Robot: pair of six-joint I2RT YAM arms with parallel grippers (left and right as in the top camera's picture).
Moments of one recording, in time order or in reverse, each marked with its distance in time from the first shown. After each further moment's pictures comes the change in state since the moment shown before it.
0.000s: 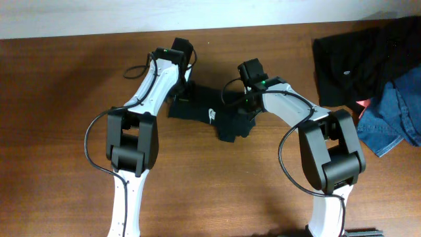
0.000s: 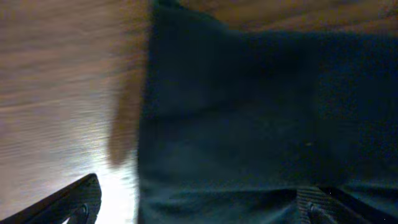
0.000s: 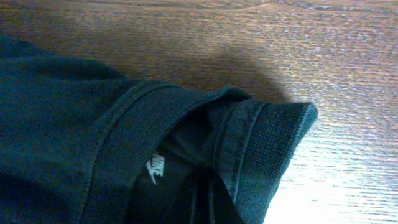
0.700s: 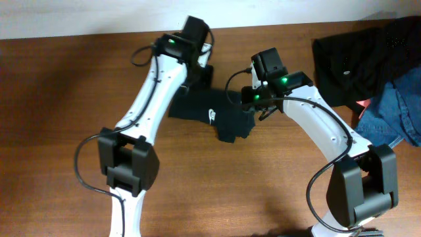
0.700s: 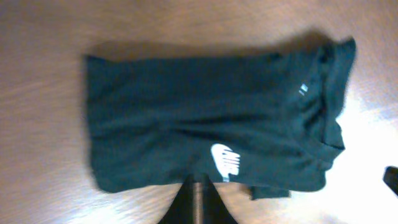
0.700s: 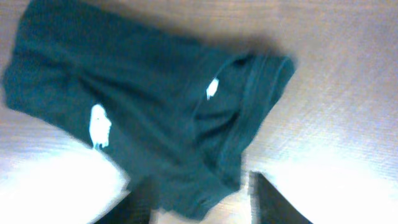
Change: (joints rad) left arm -0.121 -0.206 0.055 -0.068 0.126 -0.013; right arm -0.009 -0.283 -0.009 -0.204 -0.169 -0.019
